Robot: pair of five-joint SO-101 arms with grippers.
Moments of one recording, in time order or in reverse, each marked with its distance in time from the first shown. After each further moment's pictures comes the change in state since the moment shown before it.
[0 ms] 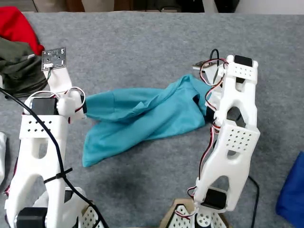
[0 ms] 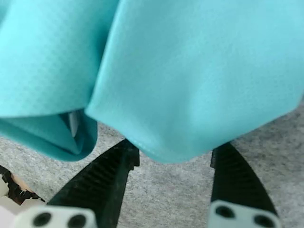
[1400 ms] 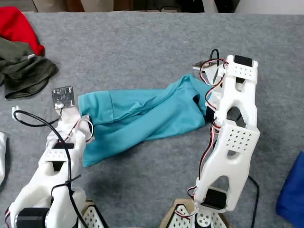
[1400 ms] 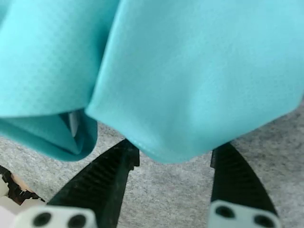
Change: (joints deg) left arm 0.0 0.0 48.2 -67.0 0.0; right arm 0.0 0.0 0.0 0.0 0.0
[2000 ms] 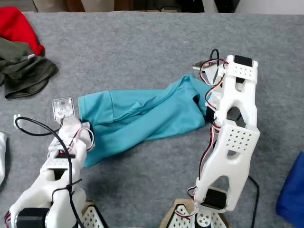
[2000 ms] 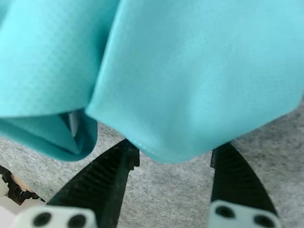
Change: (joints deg) left arm 0.0 0.0 8.4 -12.5 0.0; right arm 0.0 0.0 0.0 0.0 0.0
